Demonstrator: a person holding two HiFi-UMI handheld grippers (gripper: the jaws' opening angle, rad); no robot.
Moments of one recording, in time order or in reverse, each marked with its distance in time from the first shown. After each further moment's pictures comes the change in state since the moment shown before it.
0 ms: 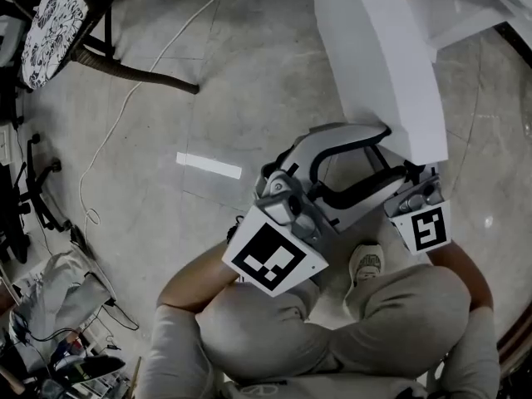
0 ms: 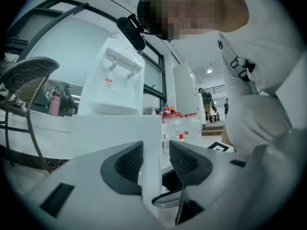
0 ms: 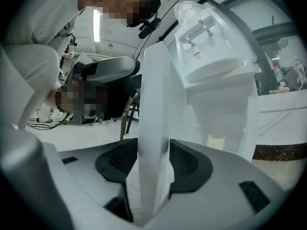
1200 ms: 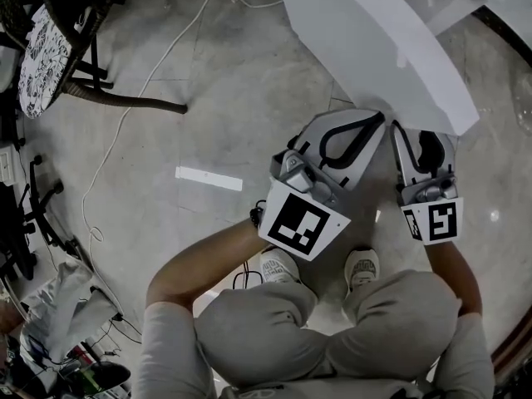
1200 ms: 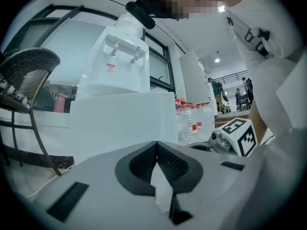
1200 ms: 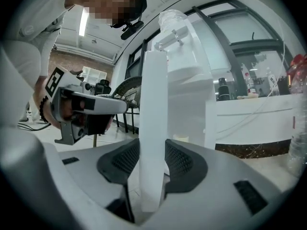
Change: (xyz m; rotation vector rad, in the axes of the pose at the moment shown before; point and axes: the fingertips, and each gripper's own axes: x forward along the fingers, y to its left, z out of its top) left arm 0.062 0.025 -0.046 0.045 0.061 0.133; right arm -0.043 -0.092 -0.009 0.020 -0.016 -0.252
